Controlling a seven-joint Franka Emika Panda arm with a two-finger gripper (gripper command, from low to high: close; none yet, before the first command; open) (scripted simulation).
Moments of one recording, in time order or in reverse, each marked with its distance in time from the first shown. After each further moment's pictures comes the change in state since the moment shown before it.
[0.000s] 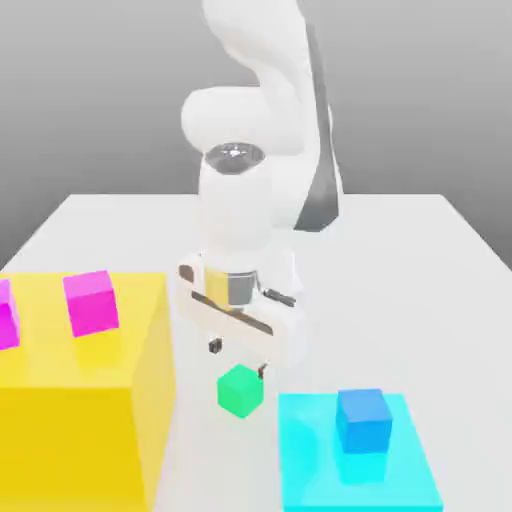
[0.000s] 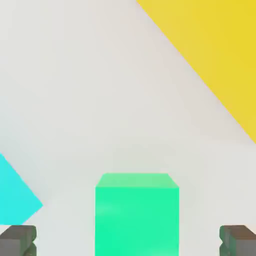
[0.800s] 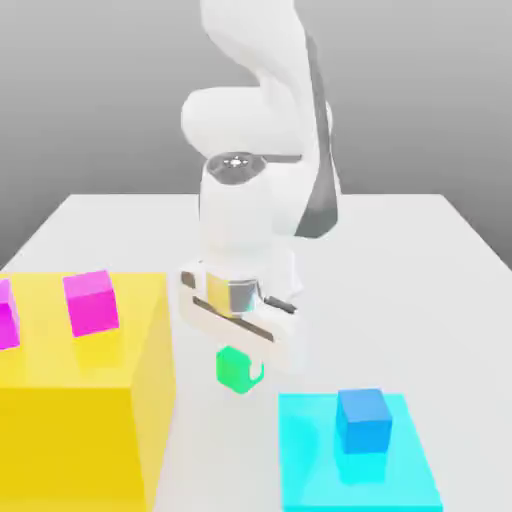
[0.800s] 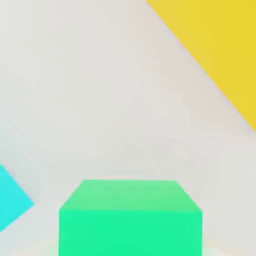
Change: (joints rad) arm 0.050 -0.128 -0.030 -0.020 0.033 -0.093 -0.023
